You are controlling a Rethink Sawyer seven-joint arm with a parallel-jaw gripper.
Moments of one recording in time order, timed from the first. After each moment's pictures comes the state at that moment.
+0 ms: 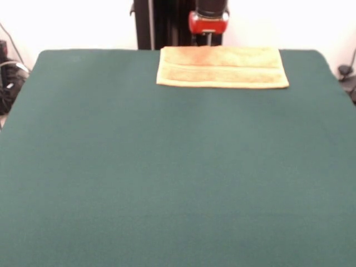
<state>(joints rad) 0.03 -0.11 -0.26 2.24 -0.34 -0.59 1.92</state>
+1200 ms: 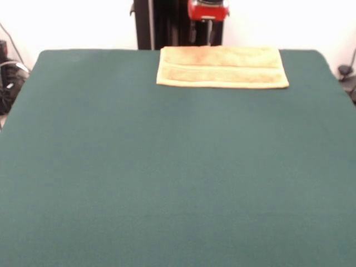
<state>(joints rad) 0.02 -0.23 -0.28 2.32 -0.35 -0.55 1.92</state>
